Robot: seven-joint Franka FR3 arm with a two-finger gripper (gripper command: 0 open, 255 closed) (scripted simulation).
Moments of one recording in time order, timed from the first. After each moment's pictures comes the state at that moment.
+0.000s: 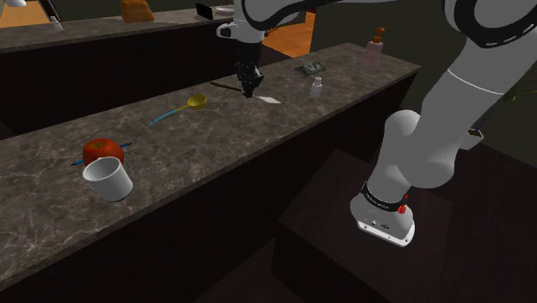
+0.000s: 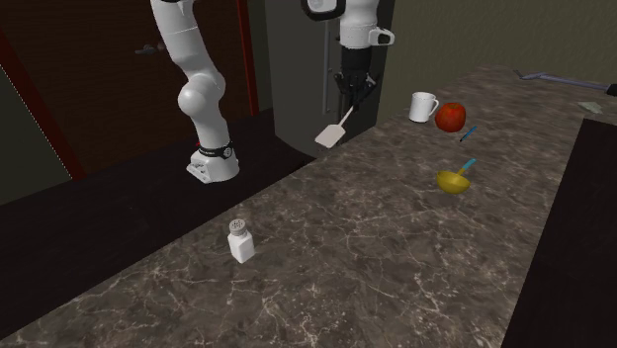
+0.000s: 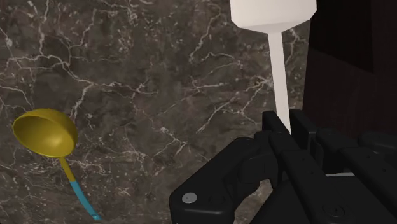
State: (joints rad) arm 0.52 -0.16 -0.32 -2.04 0.01 1.91 -1.13
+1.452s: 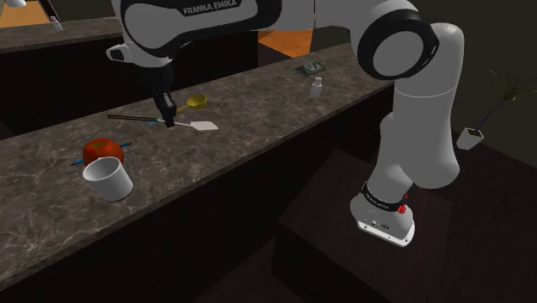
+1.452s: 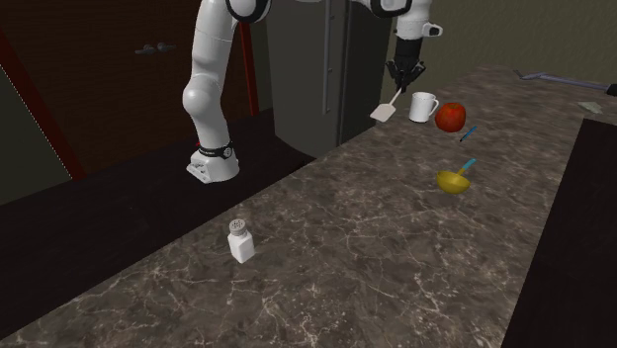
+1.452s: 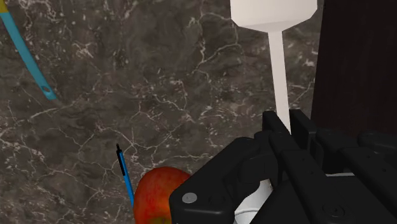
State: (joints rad) arm 0.67 0.37 -0.17 -1.40 0.11 1.81 -0.83
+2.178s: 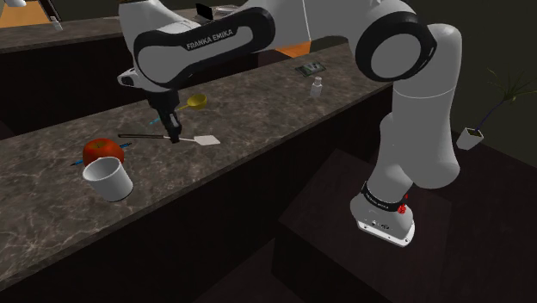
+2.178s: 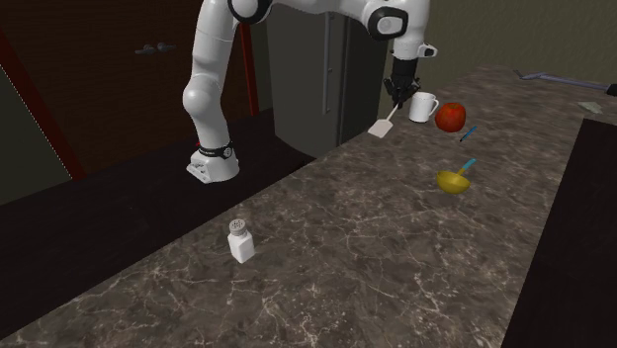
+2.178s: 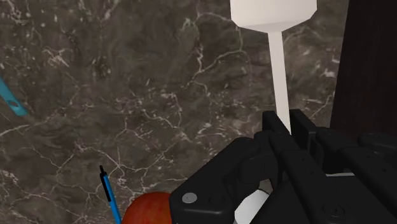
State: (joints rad) arm 0.68 0.38 -0.16 -1.53 0.12 1.95 -0.84
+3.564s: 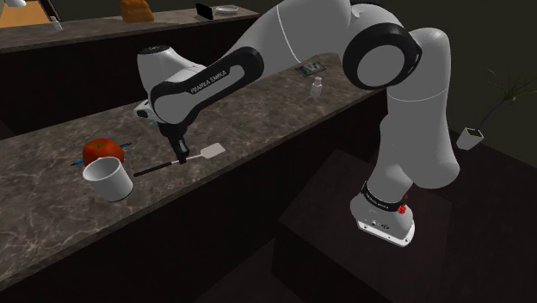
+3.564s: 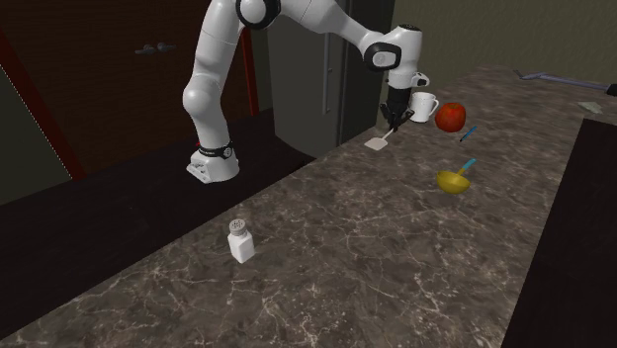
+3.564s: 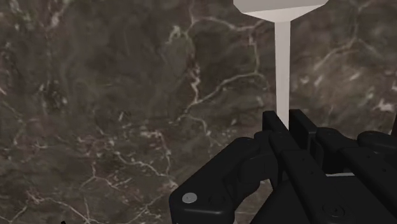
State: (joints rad) arm 0.68 0.45 -0.15 -1.66 0.14 2.16 -0.86
